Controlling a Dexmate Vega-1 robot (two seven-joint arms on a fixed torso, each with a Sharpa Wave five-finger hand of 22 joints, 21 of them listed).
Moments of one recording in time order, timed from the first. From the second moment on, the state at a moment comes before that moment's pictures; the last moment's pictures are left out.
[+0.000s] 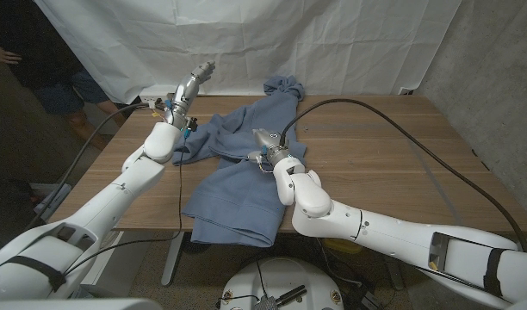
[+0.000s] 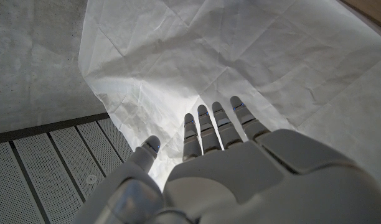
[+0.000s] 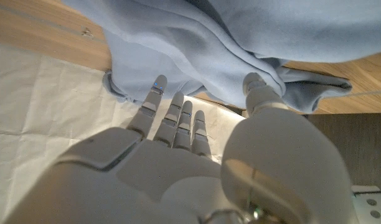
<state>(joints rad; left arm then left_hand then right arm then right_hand) 0.67 0.61 0.40 -1.27 -0.16 -0.52 0.19 0.02 0.08 0.67 0.17 0.19 0.27 -0.02 0.19 0.18 0.32 0.00 0.21 0.19 0.27 0.00 0.18 0.17 0.12 0.05 0.40 0.19 -0.53 -0.43 -1.27 -1.92 -0.84 -0.99 0.08 0.90 -0.01 0.46 -0.19 0.24 0.22 0.02 0.18 0.23 0.21 0.05 0.28 0.35 0.29 -0.03 0.19 0.50 0.29 0.12 0.45 0.18</state>
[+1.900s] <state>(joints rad) 0.68 0.61 0.37 -1.28 -0.18 -0.53 0.17 0.02 0.08 0.67 0.17 0.19 0.27 -0.02 0.19 0.18 0.32 0.00 0.21 0.19 0.27 0.00 0.18 0.17 0.12 0.05 0.39 0.19 -0.70 -0.26 -1.17 -1.55 -1.35 -0.96 -0.06 1.09 0.06 0.37 -0.14 0.27 1.03 -0.10 0.41 0.20 0.98 -0.13 0.77 0.48 0.86 -0.11 0.64 0.80 0.54 -0.03 0.45 0.19</state>
